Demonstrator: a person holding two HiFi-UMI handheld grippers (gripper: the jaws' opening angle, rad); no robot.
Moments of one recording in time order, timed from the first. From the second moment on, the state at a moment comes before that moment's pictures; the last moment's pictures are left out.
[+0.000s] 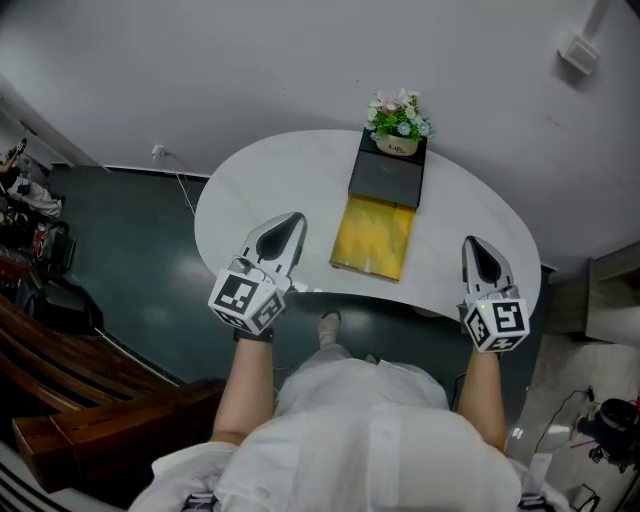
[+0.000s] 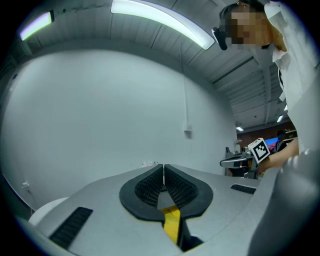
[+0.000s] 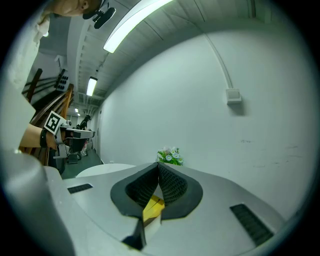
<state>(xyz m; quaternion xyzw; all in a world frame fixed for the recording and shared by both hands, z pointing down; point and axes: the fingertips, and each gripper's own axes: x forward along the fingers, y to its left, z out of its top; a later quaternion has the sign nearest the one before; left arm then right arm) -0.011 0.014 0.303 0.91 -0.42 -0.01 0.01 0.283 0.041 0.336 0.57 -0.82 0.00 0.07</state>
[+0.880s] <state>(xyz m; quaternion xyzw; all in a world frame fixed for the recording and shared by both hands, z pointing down) -0.052 -0.118 0.331 0.95 -0.32 0.00 0.03 0.230 -0.042 0.350 0.64 -0.77 0.02 0.09</state>
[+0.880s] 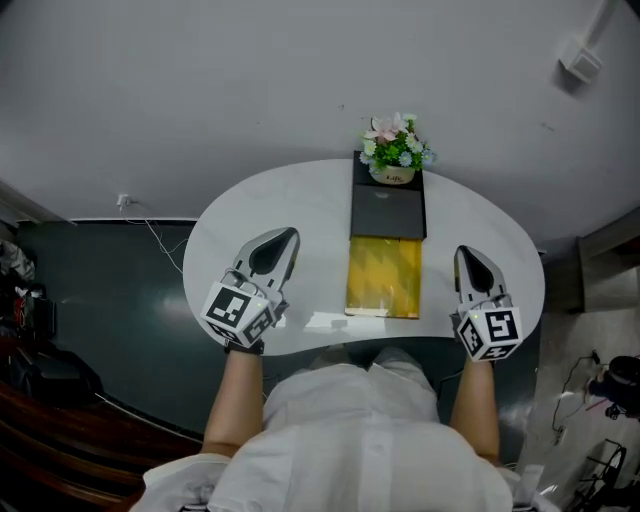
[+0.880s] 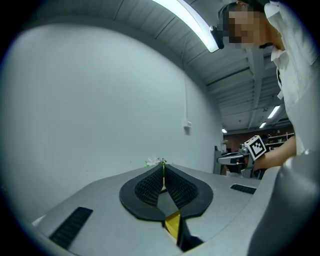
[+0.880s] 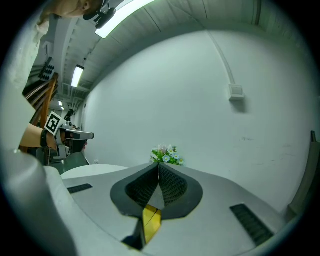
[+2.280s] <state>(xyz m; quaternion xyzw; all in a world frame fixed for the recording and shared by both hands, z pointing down) 0.002 -0.066 0.426 0.97 -0.21 0.10 0.07 0.133 -0.027 0.466 0.39 -0.86 0.08 0.31</state>
